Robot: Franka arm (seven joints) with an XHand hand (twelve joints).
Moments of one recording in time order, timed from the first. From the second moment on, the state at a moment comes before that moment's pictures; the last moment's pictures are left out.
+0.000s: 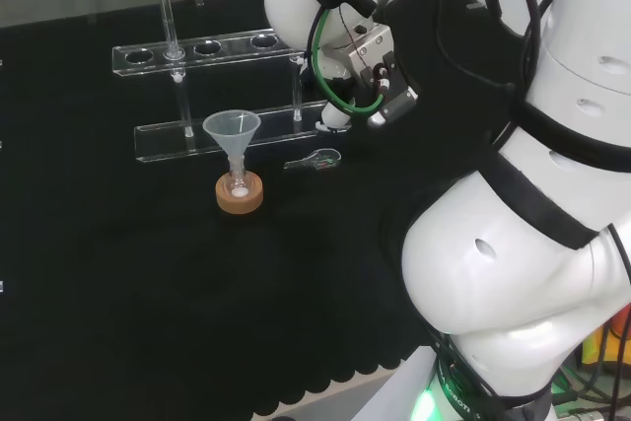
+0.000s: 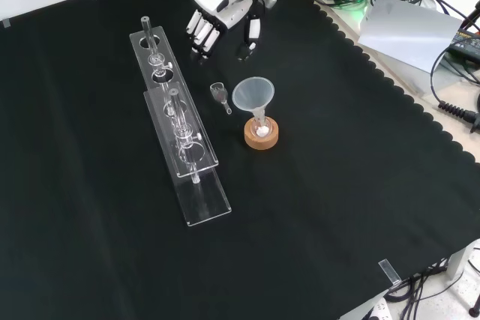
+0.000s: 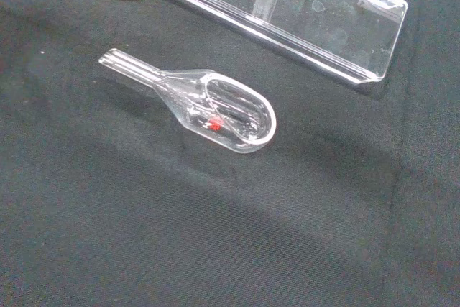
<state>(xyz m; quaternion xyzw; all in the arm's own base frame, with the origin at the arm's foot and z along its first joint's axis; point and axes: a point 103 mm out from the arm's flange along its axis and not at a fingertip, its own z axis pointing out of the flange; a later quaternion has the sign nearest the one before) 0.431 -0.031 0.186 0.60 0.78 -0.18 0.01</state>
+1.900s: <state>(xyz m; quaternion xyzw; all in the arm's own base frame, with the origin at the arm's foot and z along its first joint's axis) 0.428 0.087 0.249 0.50 0.84 -0.19 -0.07</state>
